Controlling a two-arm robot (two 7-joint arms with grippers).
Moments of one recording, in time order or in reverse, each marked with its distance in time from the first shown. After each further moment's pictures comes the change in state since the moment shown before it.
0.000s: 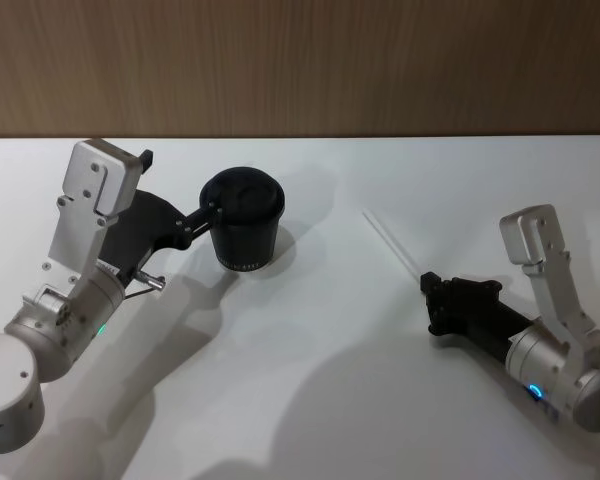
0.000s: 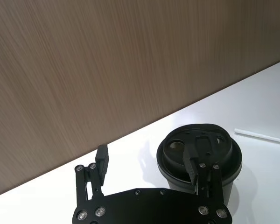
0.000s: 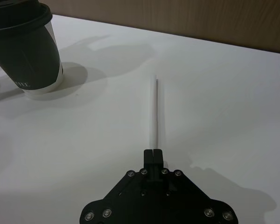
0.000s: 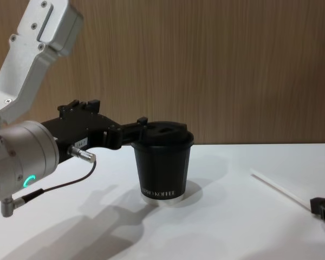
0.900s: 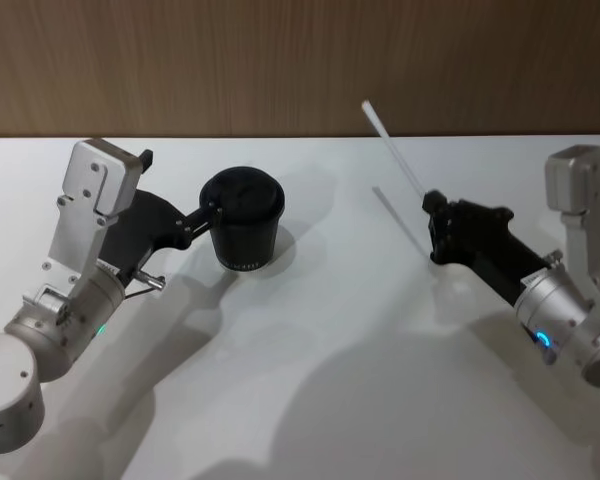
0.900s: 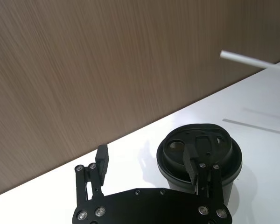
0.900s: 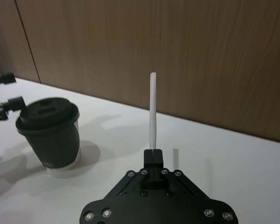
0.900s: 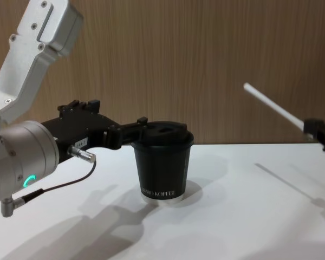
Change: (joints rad) left arm 0.000 0.000 0.000 0.000 0.000 0.000 0.000; right arm 0.036 -0.016 0.027 -0.057 0.058 -0.177 0.022
